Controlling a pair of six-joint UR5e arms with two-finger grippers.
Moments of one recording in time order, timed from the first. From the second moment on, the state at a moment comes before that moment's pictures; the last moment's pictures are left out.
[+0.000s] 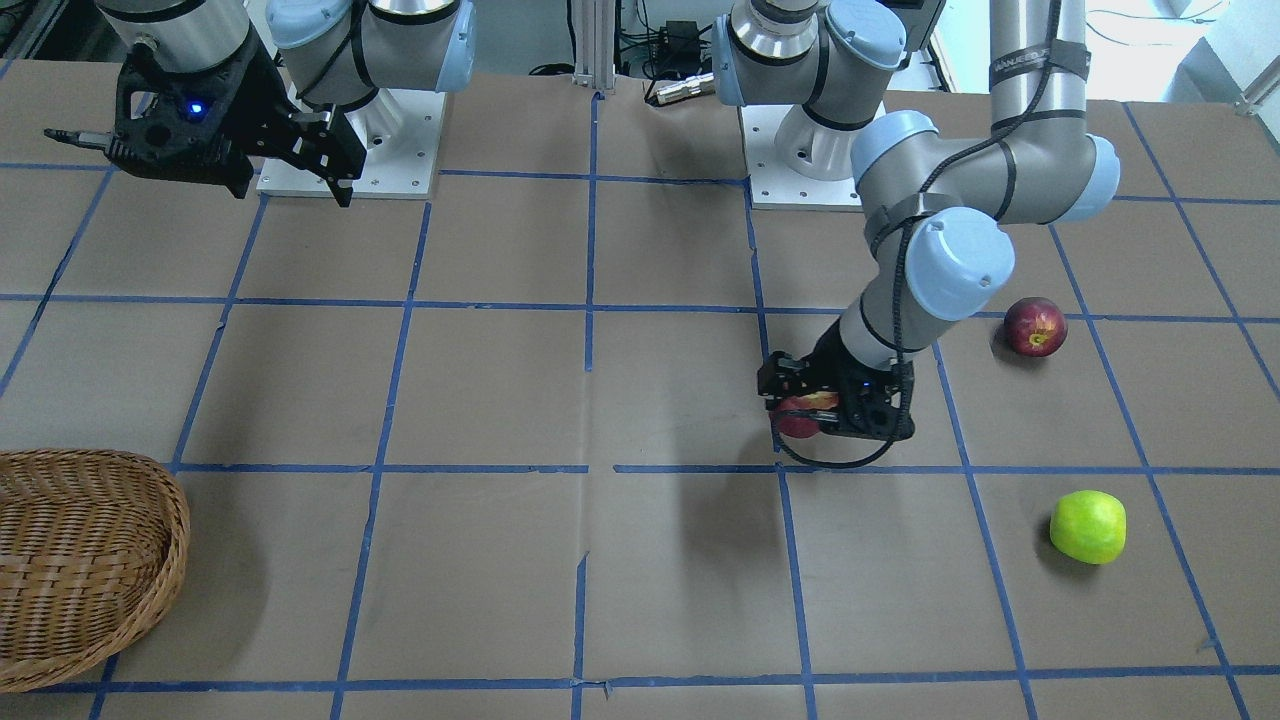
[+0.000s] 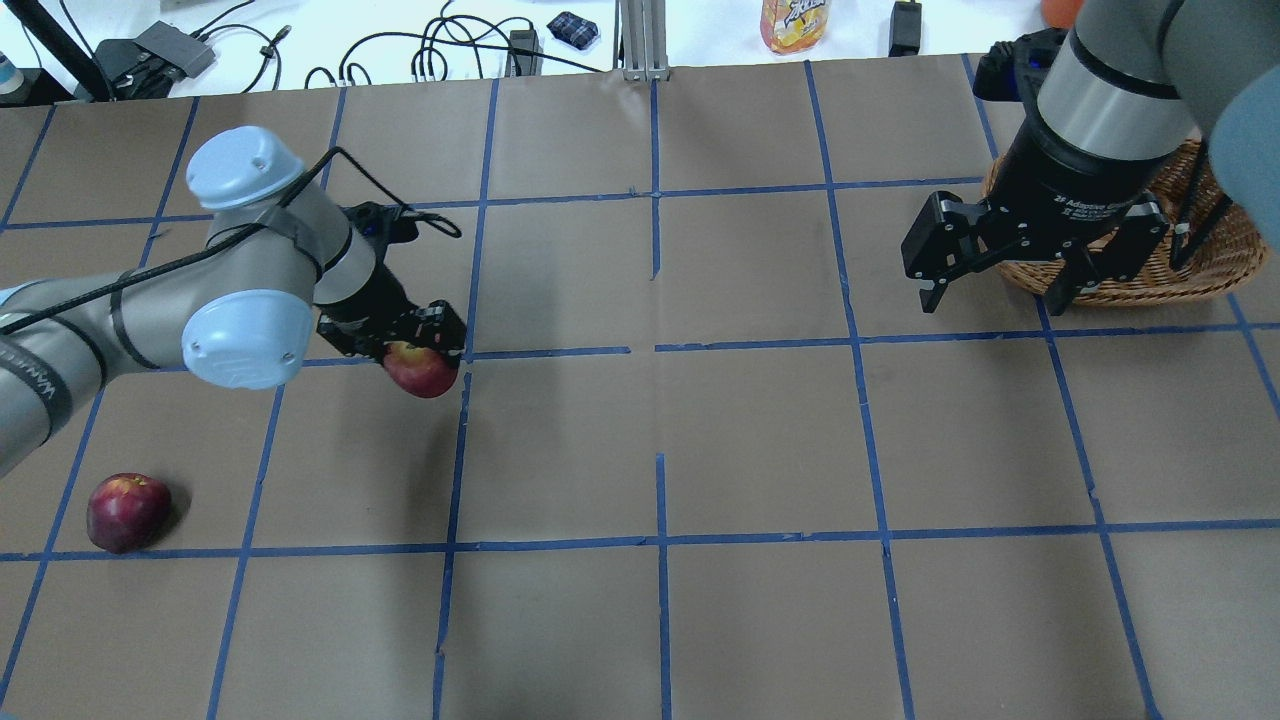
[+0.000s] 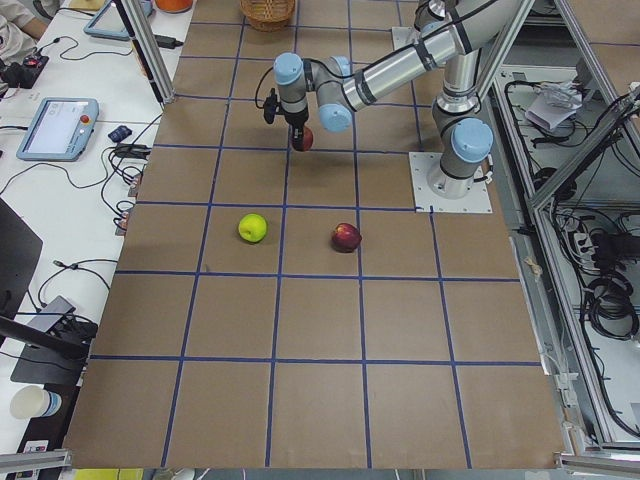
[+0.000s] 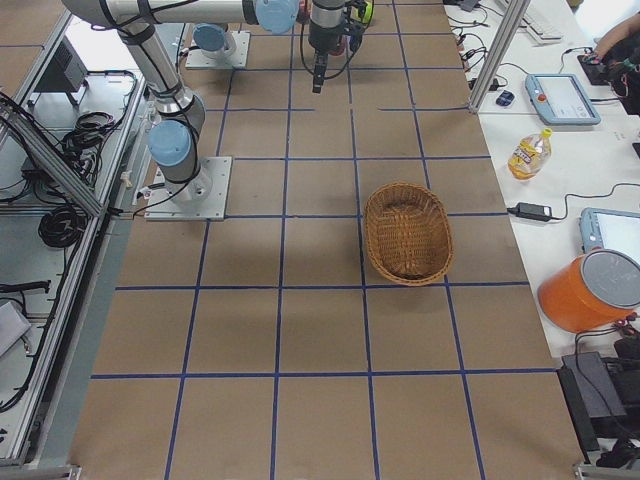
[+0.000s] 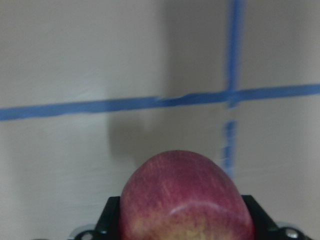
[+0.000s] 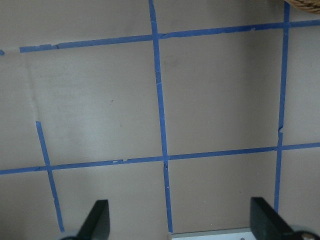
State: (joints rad) left arm -1.55 -1.82 -1.90 -1.07 1.43 0.06; right arm 1.53 -1.68 1.65 -1.44 -1.57 0.04
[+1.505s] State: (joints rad) left arm -1.85 -1.98 -1.78 -0.79 1.36 -0.25; right arm 1.52 -1.59 1.75 -1.58 -1.56 0.06
